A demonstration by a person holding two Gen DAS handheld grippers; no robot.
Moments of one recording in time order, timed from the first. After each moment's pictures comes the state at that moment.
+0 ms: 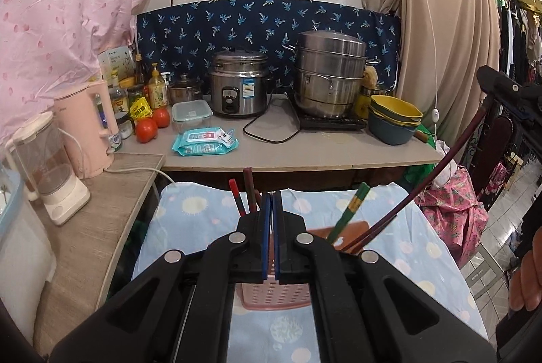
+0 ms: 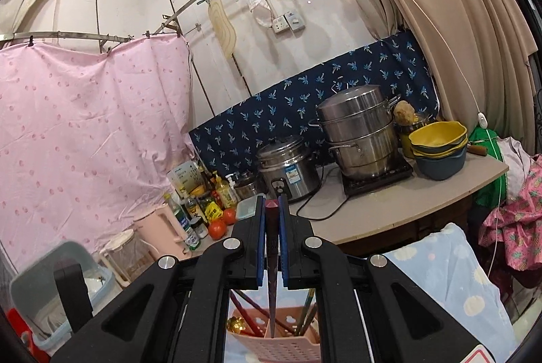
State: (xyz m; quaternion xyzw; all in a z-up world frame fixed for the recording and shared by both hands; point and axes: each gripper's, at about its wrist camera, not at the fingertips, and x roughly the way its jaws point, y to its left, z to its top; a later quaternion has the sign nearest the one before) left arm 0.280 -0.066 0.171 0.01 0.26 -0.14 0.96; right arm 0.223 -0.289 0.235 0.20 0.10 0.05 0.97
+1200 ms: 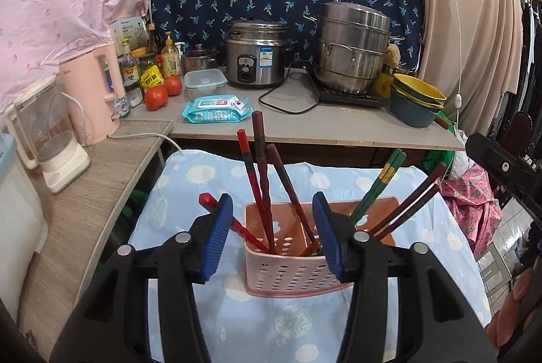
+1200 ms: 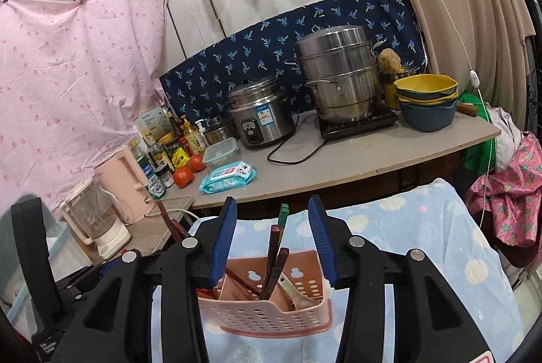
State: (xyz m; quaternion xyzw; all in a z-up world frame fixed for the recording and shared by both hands) left arm 0.291 -0.070 0.124 0.00 0.30 -0.10 0.95; right arm 0.249 -0.272 0.147 0.17 0.20 0.02 0.96
